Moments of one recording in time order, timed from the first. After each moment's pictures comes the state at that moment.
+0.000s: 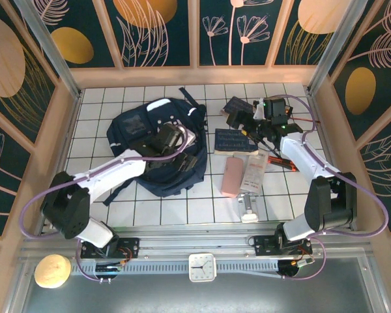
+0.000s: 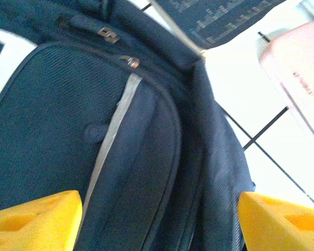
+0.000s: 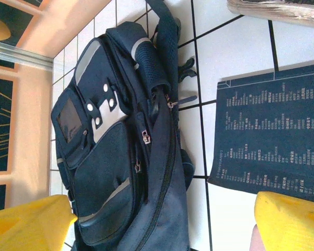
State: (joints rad) left arm -0.71 1.55 1.09 -0.43 0.01 -0.02; right arm 0.22 1.48 1.11 -0.35 -0.49 0.65
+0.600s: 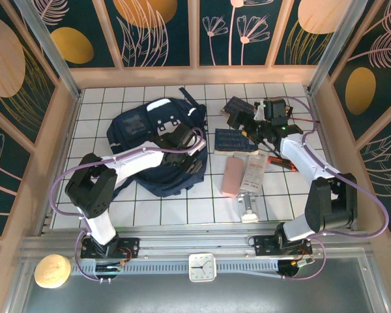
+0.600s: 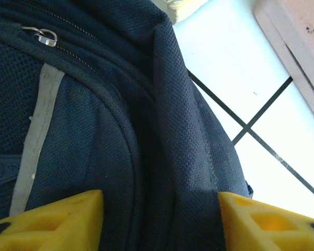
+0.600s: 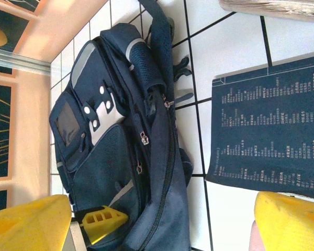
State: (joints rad) left arm -0.72 1.77 1.20 -0.49 0.09 0.02; right arm 0.22 1.47 1.09 -0.34 -0.47 0.67
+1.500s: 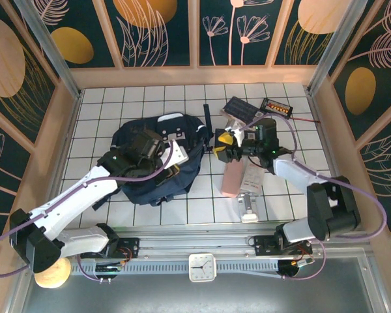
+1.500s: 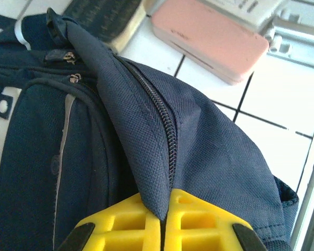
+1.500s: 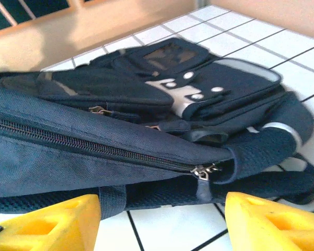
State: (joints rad) left arm -0.72 1.19 1.03 -0.73 0.20 0.35; right arm 0.33 1.43 0.76 0.15 -0.87 -0.28
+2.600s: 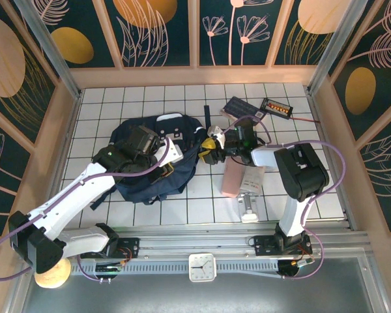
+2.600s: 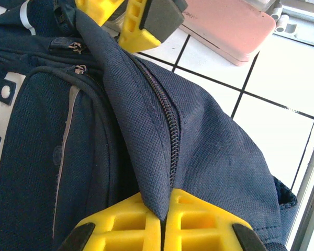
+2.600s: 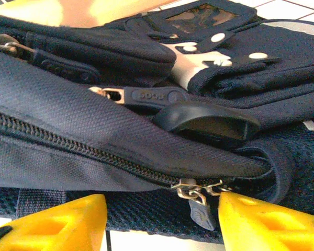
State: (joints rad) left arm -0.65 1.19 1.08 -0.82 0.23 0.40; right arm 0.40 1.84 0.87 0.39 -0.94 -0.29
